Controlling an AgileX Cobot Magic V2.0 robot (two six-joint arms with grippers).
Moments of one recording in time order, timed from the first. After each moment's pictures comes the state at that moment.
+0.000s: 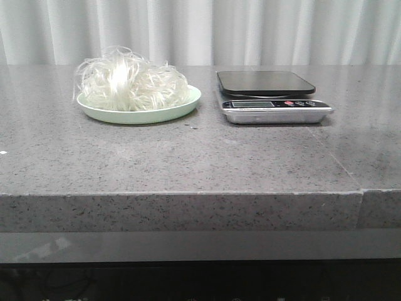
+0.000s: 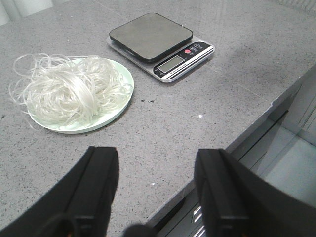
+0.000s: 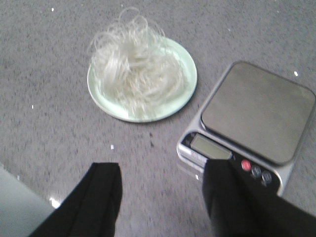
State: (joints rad) left arm -0.68 0.67 -0.83 -0.04 0.69 0.08; right arm 0.63 1.21 -1.34 -0.05 0.82 0.11
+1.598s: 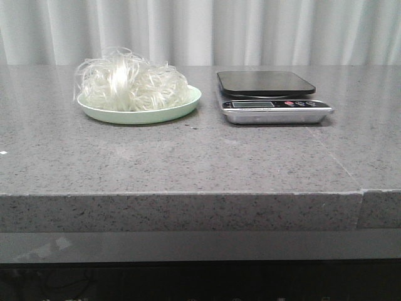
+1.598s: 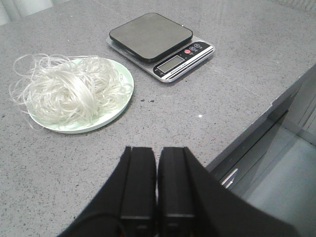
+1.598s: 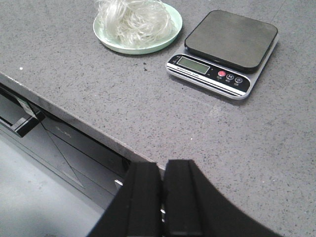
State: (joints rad) left arm -0.68 0.67 -0.83 -0.04 0.69 0.08; right arm 0.63 0.45 -0.75 -0.05 0.84 0.11
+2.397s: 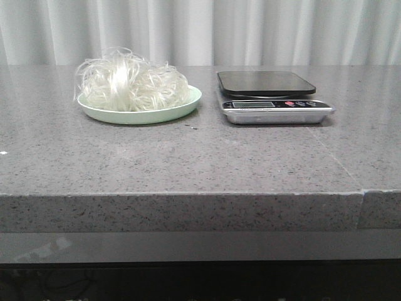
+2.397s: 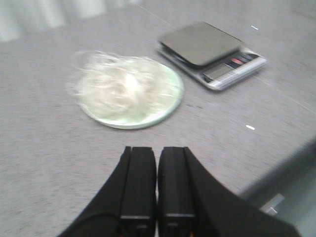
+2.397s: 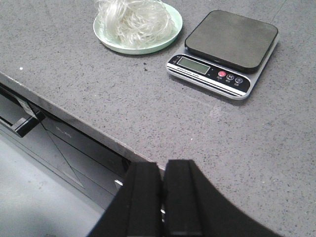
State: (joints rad) left arm -0.48 0.55 -0.67 -0.03 0.54 0.08; right arm 0.63 0.45 -0.75 -0.05 0.84 0.11
